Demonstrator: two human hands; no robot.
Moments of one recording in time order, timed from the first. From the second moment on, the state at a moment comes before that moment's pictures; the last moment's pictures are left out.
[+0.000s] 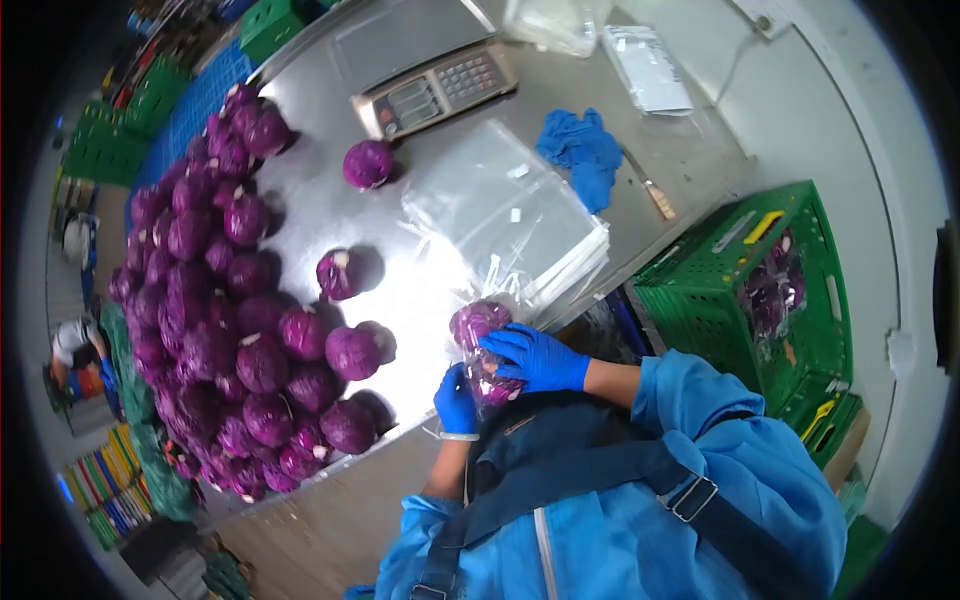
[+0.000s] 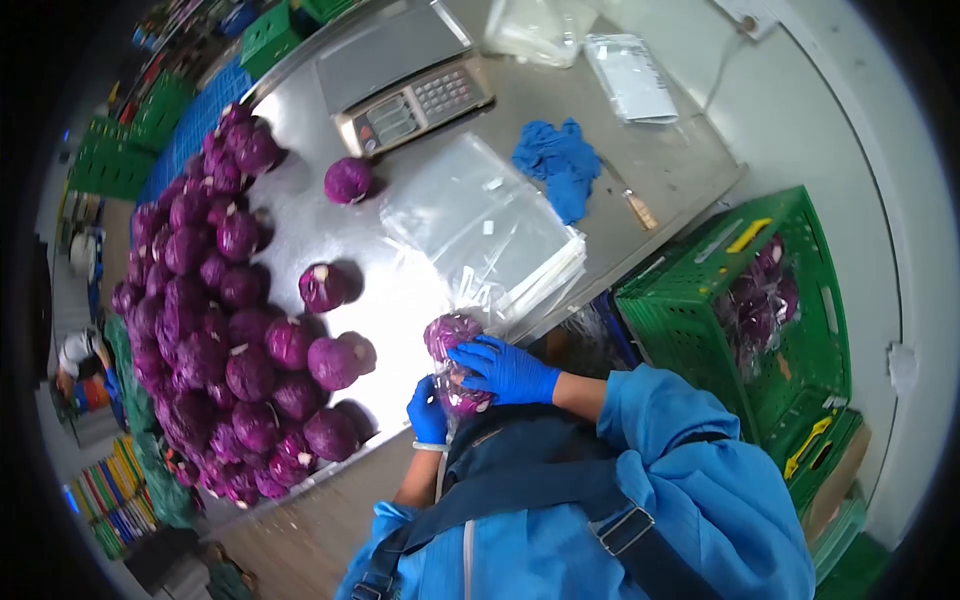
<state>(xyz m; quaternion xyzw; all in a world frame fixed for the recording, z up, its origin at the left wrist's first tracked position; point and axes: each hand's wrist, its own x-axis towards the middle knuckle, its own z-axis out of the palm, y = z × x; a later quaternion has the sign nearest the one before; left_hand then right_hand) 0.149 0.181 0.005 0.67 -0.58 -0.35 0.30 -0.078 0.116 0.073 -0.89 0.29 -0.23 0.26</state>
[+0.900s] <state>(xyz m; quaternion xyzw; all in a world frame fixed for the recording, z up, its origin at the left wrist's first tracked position) -0.153 0.132 0.321 0.11 -0.89 -0.27 0.34 -0.453 0.293 0.272 -0.15 0.37 -0.84 0.38</state>
